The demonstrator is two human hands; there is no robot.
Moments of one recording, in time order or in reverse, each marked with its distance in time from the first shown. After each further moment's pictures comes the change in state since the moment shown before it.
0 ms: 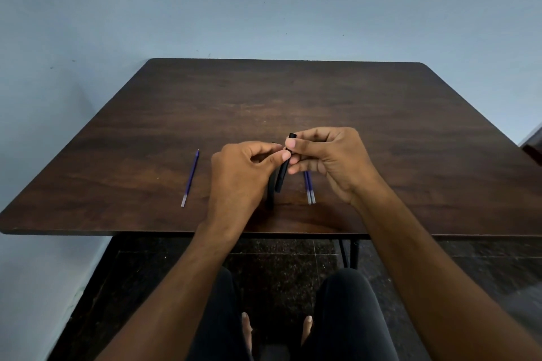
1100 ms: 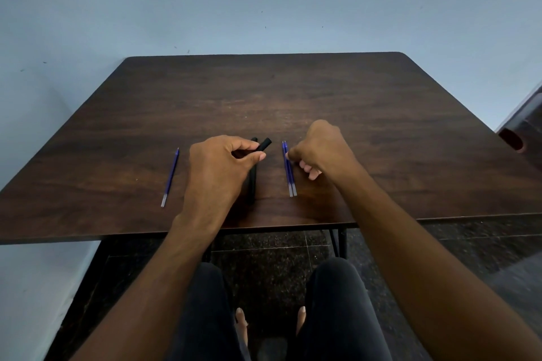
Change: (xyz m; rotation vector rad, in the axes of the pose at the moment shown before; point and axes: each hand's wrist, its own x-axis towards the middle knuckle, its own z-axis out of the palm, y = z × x) left_hand 0.005 0.001 0.000 0.262 -0.019 0.053; right_hand 0.033 -0.003 -0.007 -0.946 0.281 0.435
